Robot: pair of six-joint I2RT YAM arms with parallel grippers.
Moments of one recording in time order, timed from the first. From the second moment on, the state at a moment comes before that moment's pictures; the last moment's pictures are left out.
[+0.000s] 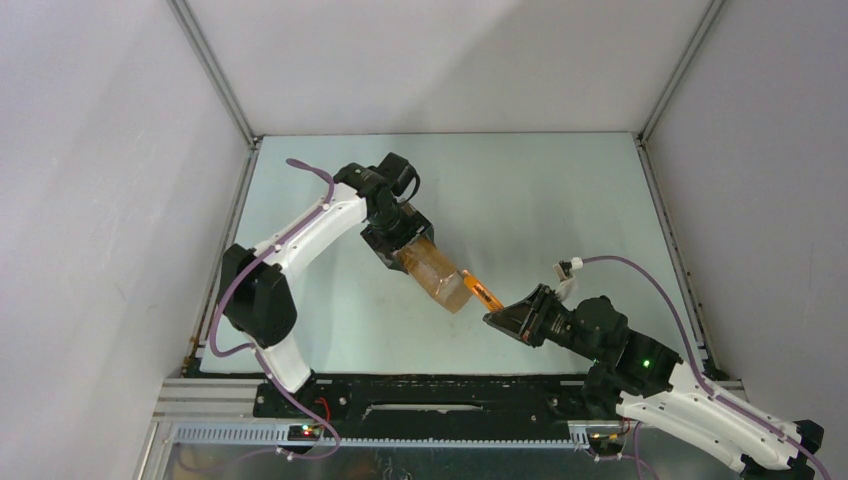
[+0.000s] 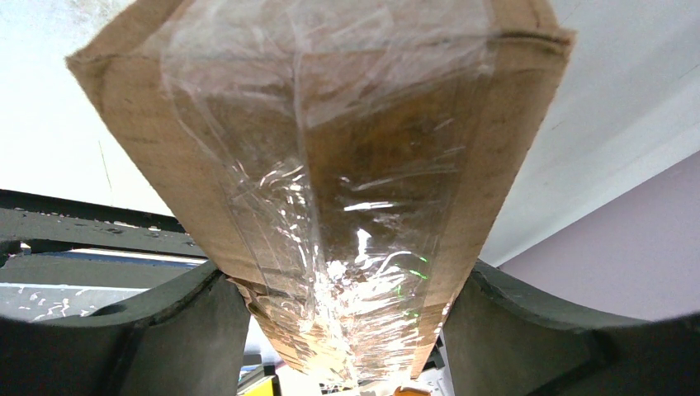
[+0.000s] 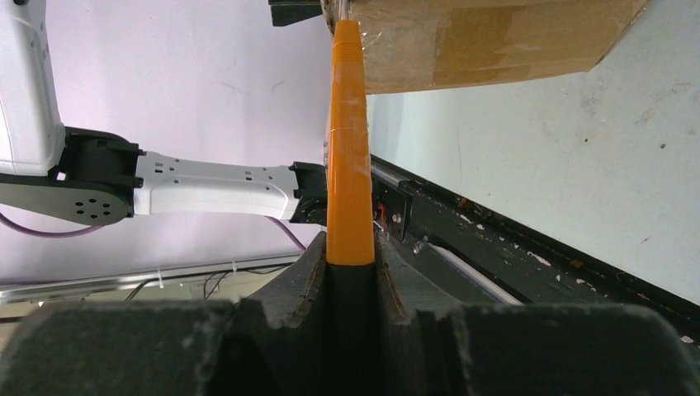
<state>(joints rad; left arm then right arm) -0.57 1.72 1.56 -1.16 0.17 -1.28 0.98 0.38 0.42 -0.31 0.00 1.33</state>
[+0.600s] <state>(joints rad) -0.57 1.72 1.56 -1.16 0.17 -1.28 0.99 0.44 0.41 -0.26 -0.01 1.33</state>
